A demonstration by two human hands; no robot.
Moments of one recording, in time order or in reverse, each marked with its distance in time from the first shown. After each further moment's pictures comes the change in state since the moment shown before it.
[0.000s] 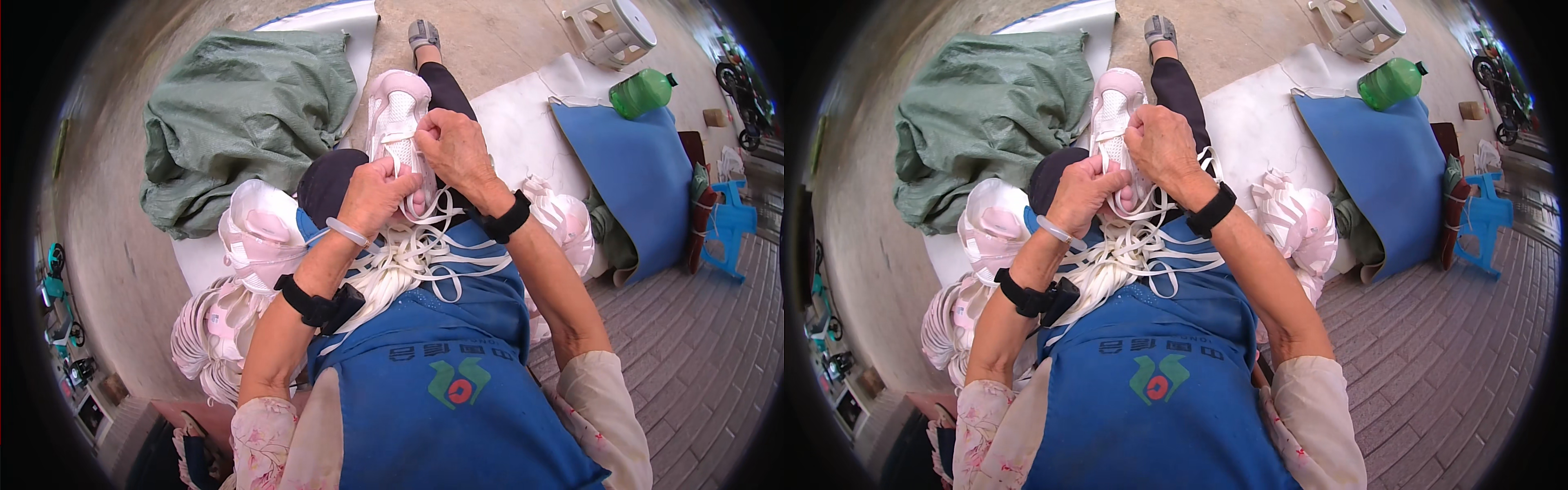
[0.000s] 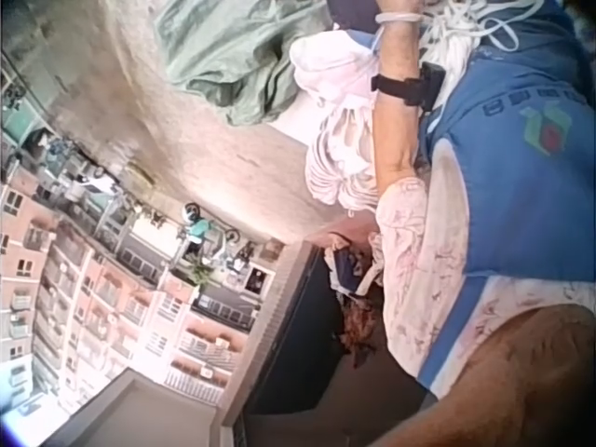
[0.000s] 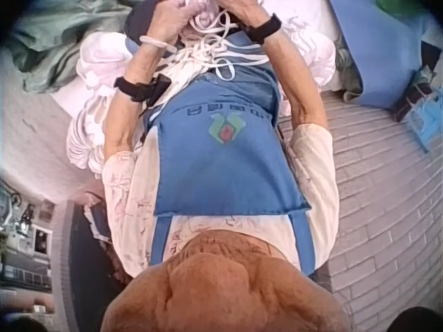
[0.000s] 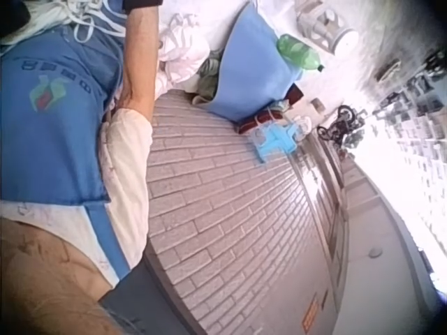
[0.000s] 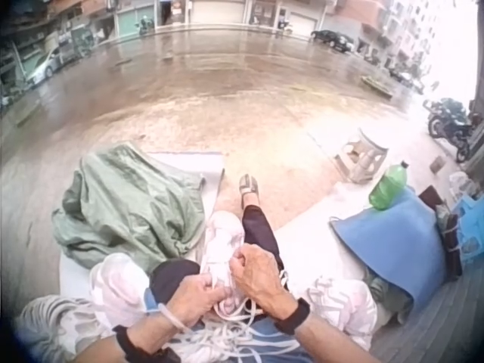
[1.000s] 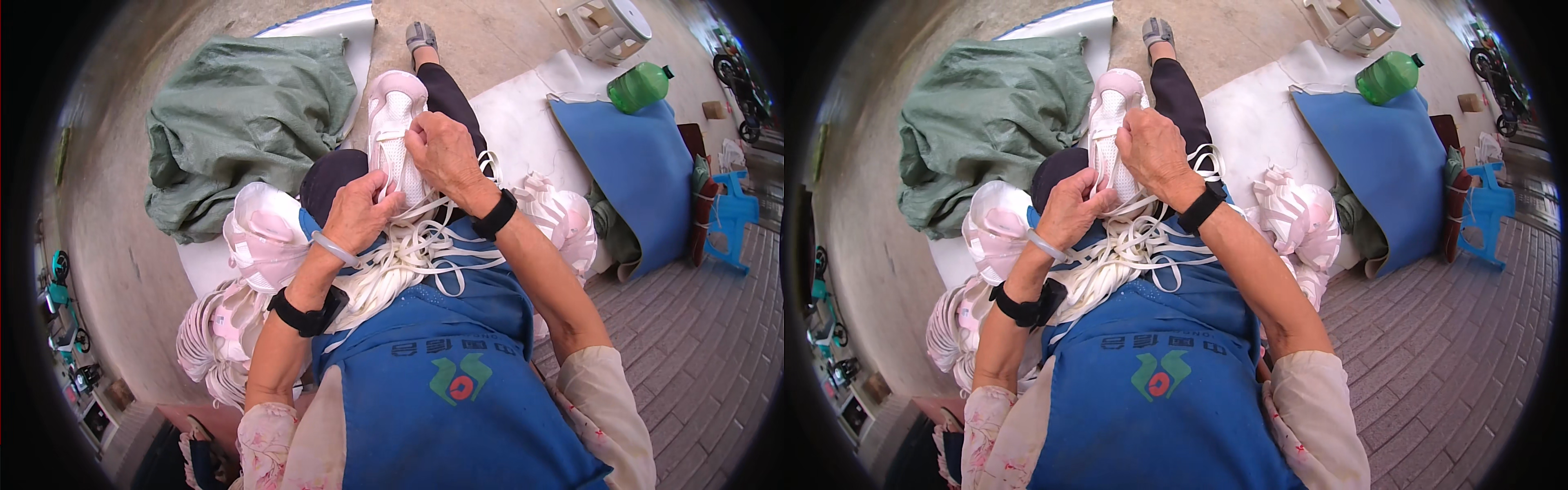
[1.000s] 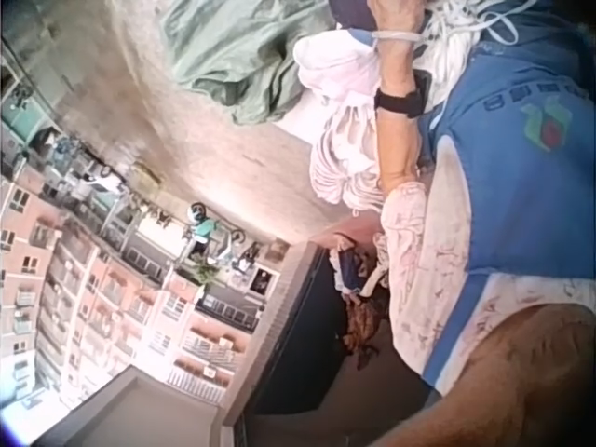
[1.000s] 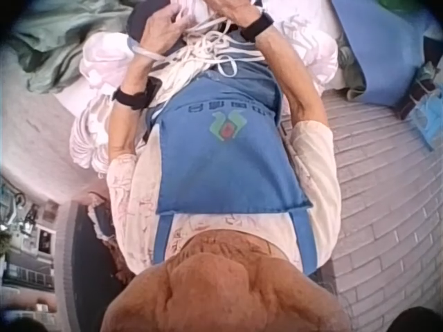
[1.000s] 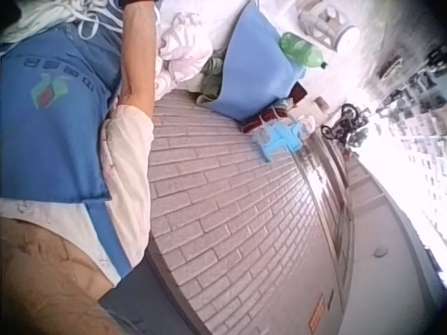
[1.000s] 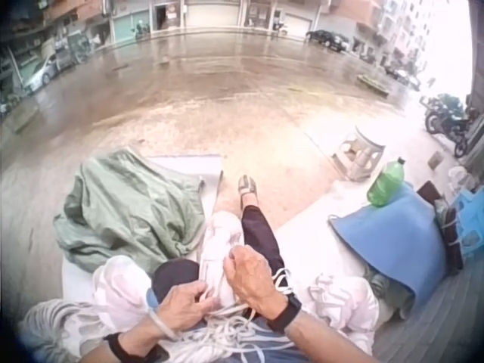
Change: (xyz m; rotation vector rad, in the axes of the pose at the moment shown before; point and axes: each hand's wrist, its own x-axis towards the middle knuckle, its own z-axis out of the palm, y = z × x) left_hand -0.026 -0.003 -0.018 0.807 0.123 0.300; right_hand -0.010 -0.002 0.012 -0.049 0.097 -0.089
